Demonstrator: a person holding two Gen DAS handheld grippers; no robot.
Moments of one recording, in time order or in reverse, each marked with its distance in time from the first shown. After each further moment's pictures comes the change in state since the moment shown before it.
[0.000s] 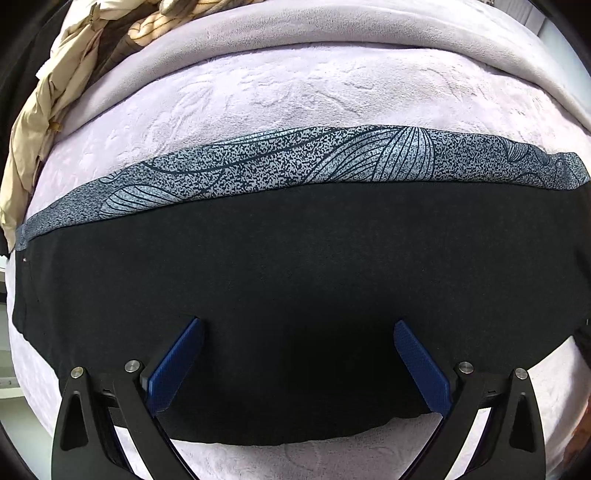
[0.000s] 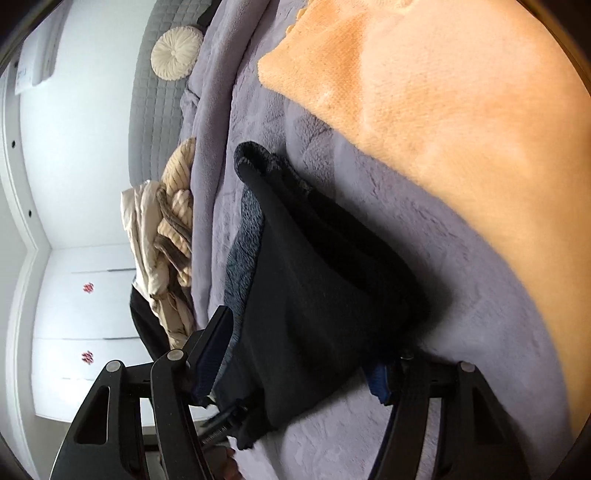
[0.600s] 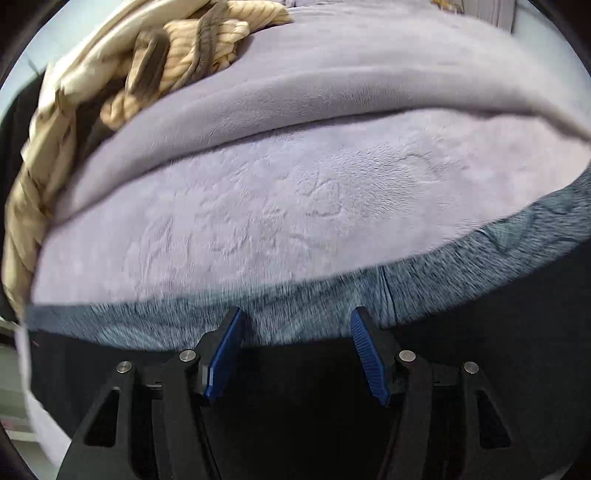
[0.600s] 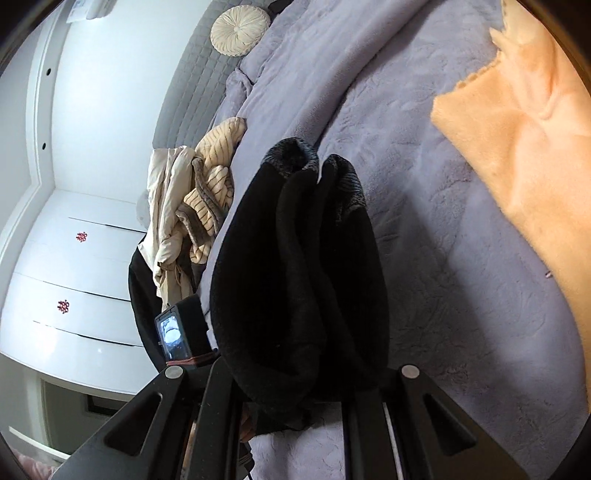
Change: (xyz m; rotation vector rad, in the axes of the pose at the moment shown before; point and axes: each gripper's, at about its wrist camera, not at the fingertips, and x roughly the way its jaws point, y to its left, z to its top) left arm -0.012 -0.023 0.045 0.081 -0.178 -0.003; right arm 0.000 0.108 -0.024 -0.338 -0.002 -0.096
